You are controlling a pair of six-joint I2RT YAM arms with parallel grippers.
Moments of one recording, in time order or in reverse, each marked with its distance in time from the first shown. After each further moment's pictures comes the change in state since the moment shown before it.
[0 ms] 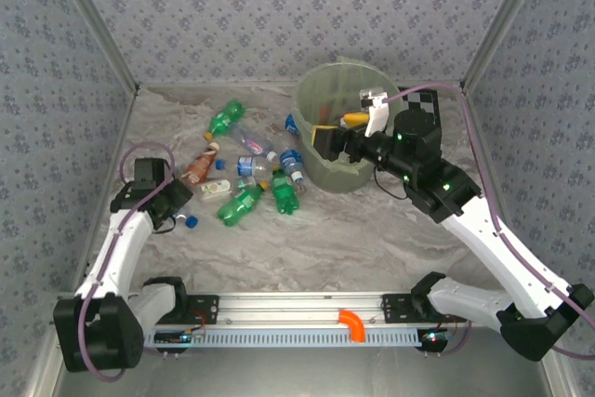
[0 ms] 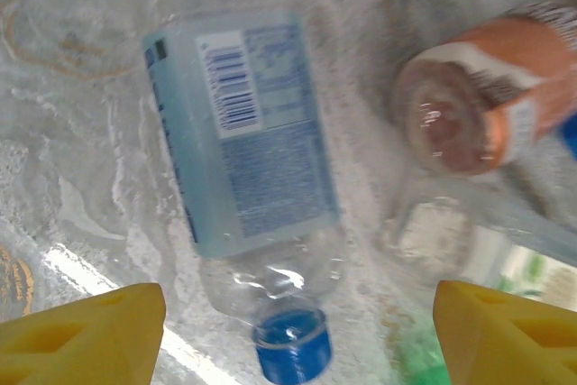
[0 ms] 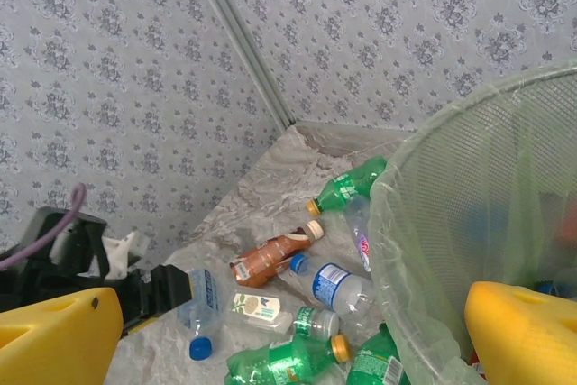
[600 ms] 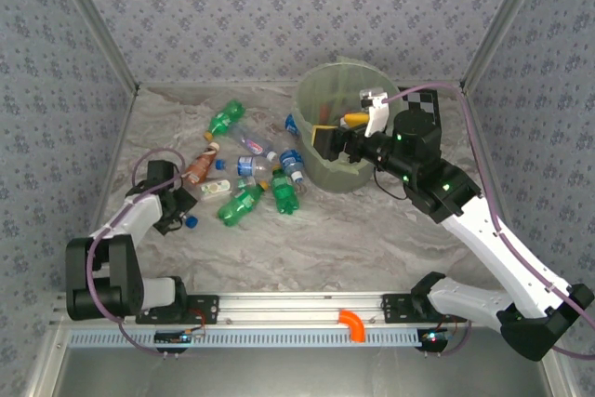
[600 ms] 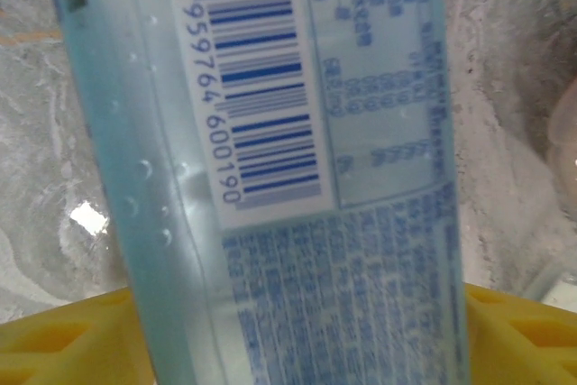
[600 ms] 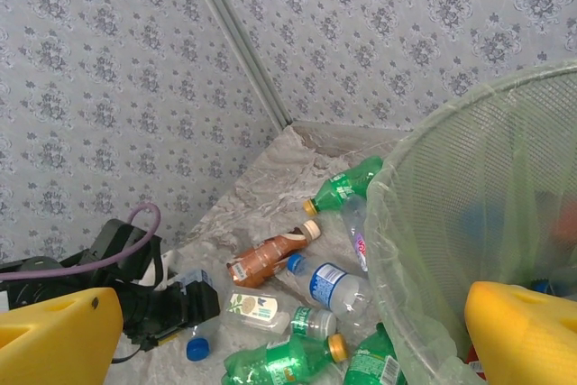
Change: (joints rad) left arm 0.020 0.266 -0.070 0.199 -0.008 -0.024; right arm 0.005 0.000 0.000 -0.003 0.011 -0.001
